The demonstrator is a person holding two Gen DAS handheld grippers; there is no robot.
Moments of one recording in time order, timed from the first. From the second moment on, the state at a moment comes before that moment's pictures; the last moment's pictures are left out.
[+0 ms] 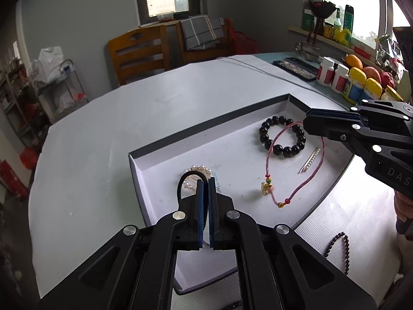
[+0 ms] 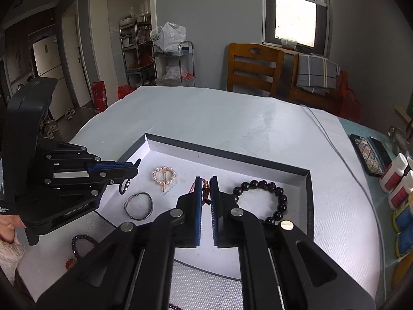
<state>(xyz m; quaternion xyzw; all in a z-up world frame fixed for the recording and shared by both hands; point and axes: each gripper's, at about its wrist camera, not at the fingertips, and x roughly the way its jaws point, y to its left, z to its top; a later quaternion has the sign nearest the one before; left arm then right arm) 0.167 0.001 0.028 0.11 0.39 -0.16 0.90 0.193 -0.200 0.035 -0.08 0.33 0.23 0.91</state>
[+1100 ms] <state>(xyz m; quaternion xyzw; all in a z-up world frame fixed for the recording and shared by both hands) 0.236 -0.055 0.003 0.07 0.44 -0.16 0.88 0.208 -0.232 -0.018 -0.07 0.40 0.19 0.90</state>
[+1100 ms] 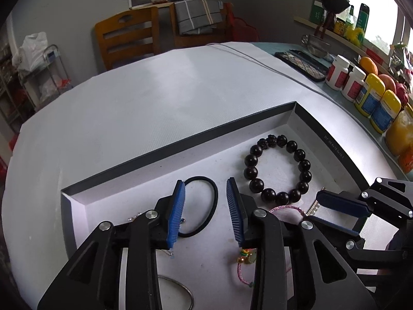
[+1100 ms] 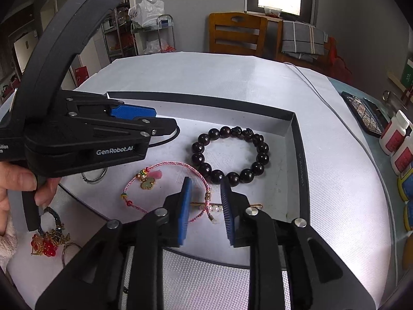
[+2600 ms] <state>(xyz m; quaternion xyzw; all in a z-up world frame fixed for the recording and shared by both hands) 0.113 0.033 0.074 0.03 0.32 -0.09 0.94 0.110 -0.258 0.043 -0.02 0.32 0.17 0.93</state>
